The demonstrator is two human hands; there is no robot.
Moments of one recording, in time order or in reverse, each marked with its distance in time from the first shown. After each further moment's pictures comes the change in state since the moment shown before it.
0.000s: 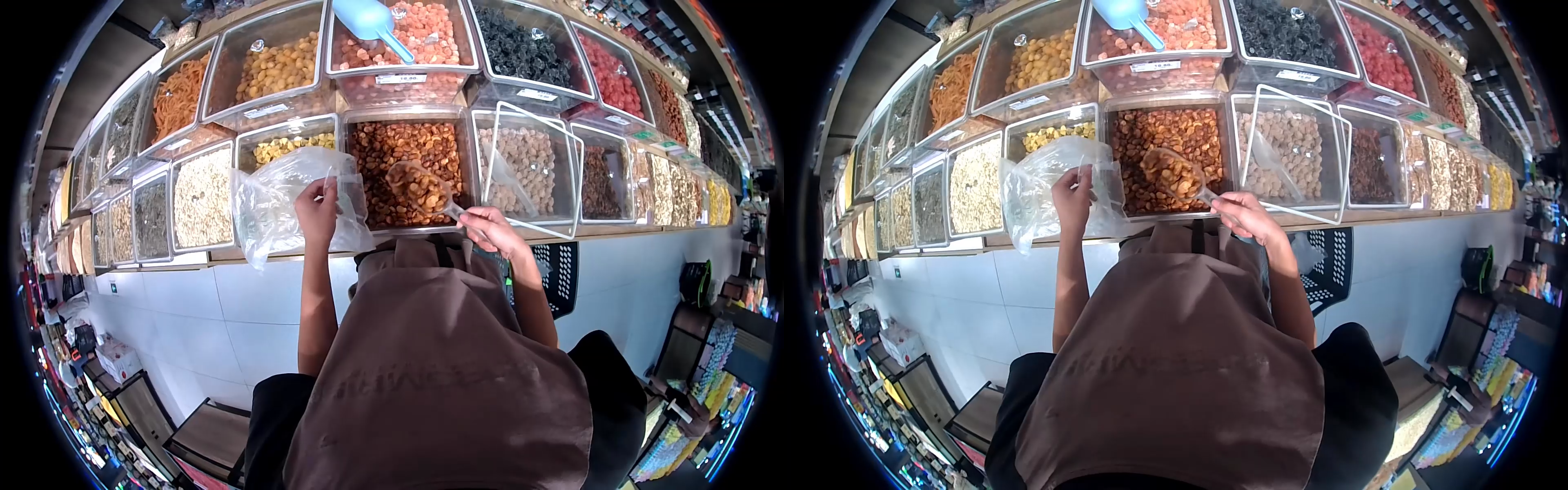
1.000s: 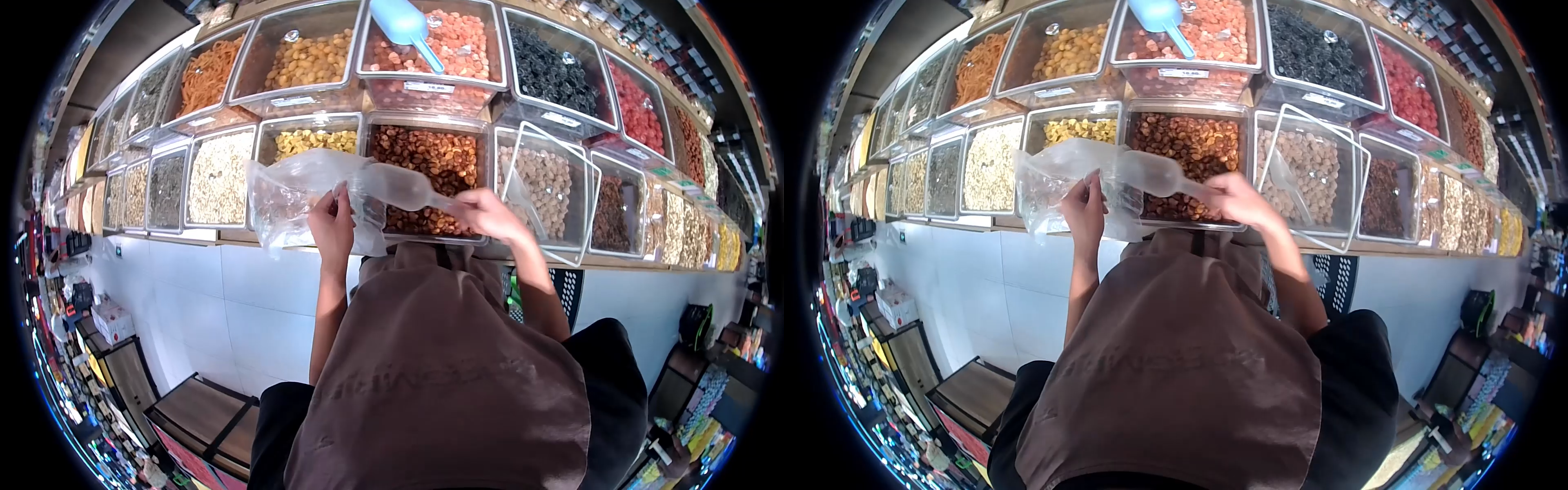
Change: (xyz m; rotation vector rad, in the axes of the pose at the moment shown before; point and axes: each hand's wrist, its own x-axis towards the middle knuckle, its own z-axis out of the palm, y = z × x) left_hand -0.044 0.040 0.010 -0.035 0.214 0.001; right_hand 0.037 -0.070 0.022 -0.474 -0.152 -0.229
